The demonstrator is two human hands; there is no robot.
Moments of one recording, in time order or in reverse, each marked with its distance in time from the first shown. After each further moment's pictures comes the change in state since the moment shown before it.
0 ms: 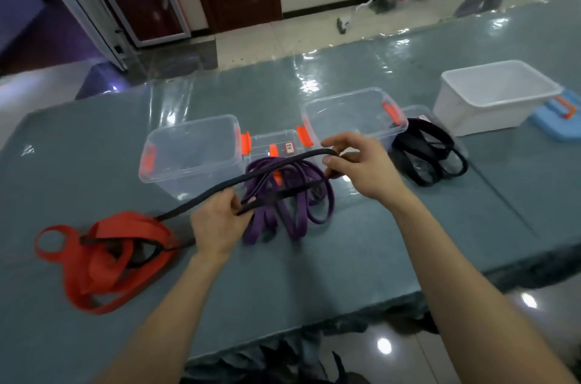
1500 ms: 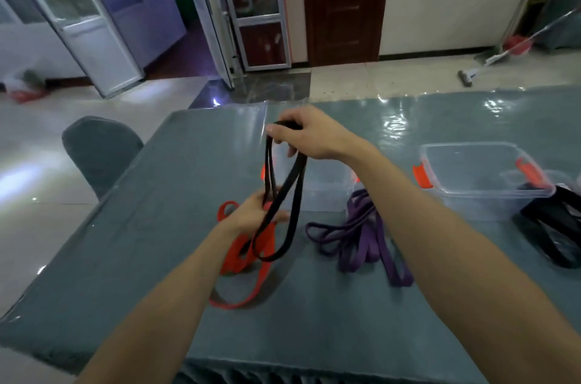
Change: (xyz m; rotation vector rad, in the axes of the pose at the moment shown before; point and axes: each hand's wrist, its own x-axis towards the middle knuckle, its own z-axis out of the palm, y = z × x) left_hand 0.038 -0.155 -0.129 -0.657 -0.503 -0.332; right_hand 0.074 -0.200 0.248 -0.264 -0.543 -0.399
